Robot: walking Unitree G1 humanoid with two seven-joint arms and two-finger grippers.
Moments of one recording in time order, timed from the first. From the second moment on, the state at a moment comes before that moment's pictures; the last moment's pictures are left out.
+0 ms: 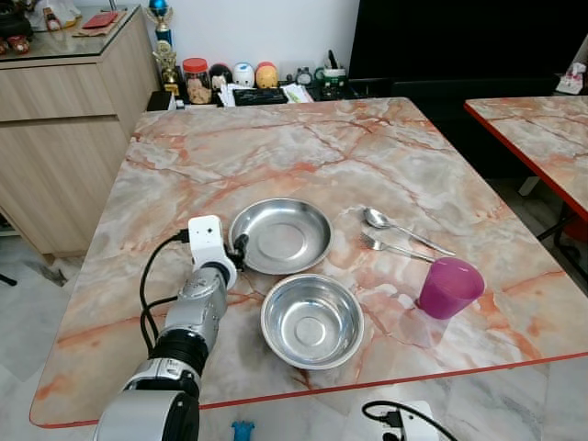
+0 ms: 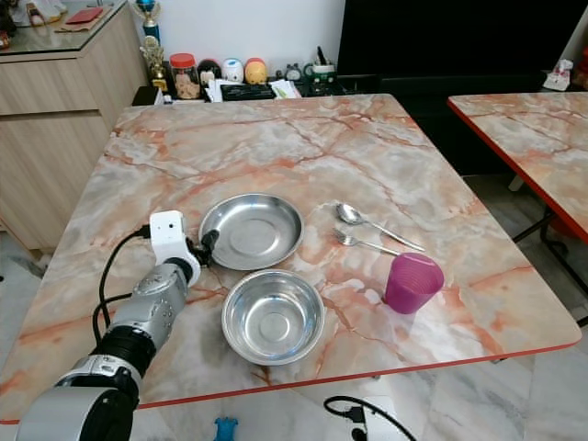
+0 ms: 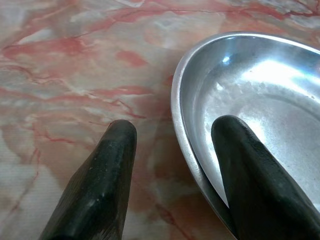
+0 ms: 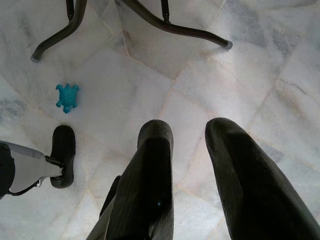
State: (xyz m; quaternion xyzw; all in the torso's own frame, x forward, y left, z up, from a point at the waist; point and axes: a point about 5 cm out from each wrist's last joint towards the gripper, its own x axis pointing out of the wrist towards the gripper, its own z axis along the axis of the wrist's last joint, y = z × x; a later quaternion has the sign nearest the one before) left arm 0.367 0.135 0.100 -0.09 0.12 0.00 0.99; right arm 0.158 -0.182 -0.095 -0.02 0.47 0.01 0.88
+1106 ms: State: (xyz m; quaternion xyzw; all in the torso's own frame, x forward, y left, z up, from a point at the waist) left arm 0.369 0.131 0.103 -0.08 0.12 -0.02 0.99; right arm 0.158 -0.182 -0.094 -0.02 0.47 0.01 0.88
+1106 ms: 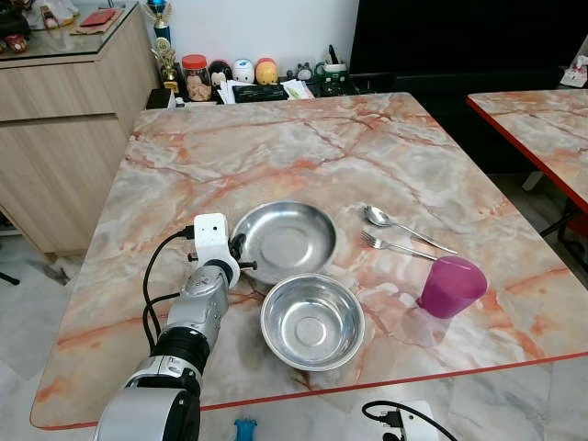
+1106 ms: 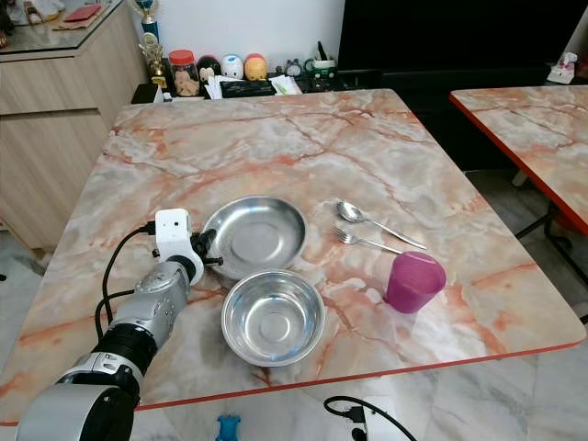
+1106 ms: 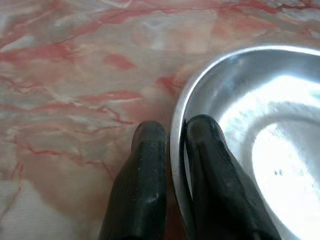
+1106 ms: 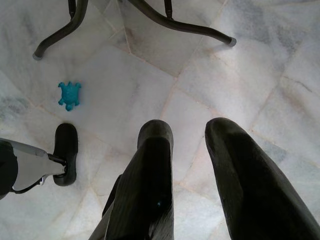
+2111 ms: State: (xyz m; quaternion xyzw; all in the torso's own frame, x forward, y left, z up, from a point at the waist) left arm 0.367 0.161 0.127 -0.35 -0.02 0.03 0.94; right arm 0.159 -0.182 -0.094 -0.02 0.47 0.01 0.88
